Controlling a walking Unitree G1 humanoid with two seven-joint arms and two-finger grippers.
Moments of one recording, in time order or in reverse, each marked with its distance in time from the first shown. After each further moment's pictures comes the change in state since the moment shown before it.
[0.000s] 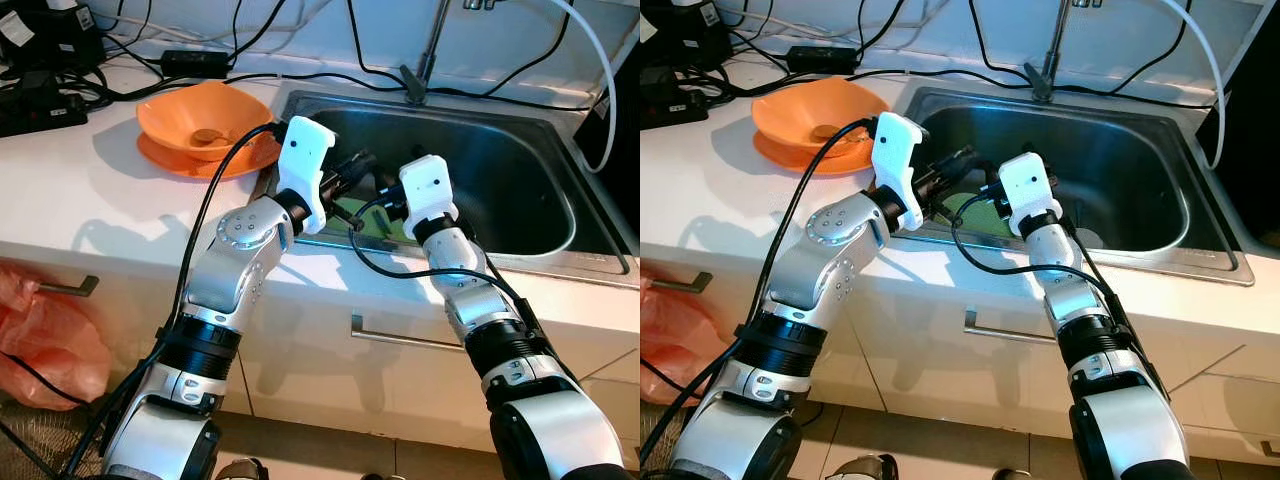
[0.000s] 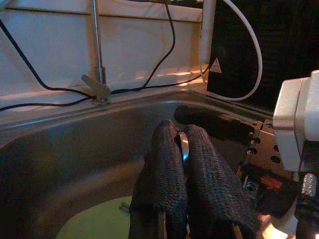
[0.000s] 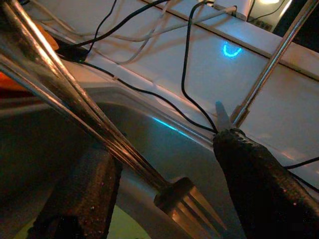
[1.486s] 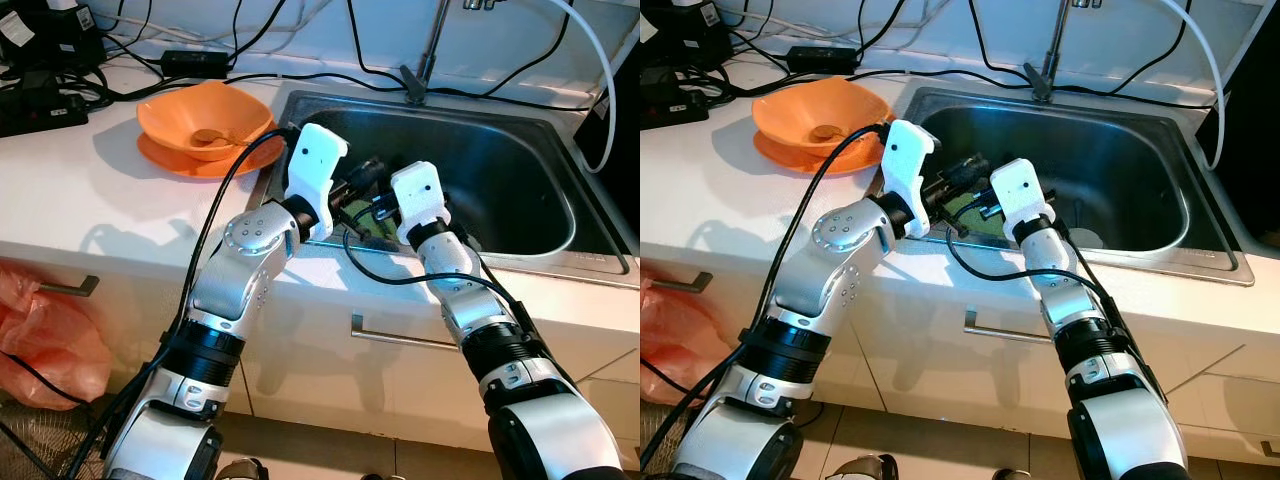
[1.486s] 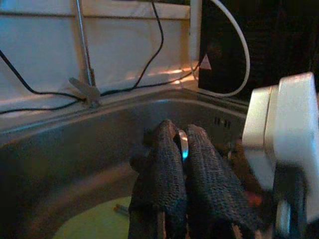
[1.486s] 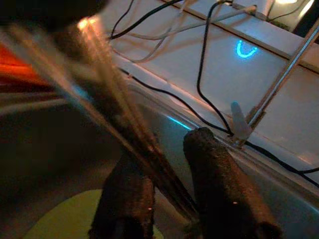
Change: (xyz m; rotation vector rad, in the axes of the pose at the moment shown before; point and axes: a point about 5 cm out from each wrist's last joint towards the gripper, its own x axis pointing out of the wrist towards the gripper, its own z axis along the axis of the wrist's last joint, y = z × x) left arm 0.002 -0.009 -0.001 0.040 0.001 -0.024; right arm -0.002 0.010 -0.003 -0.009 0.007 0.056
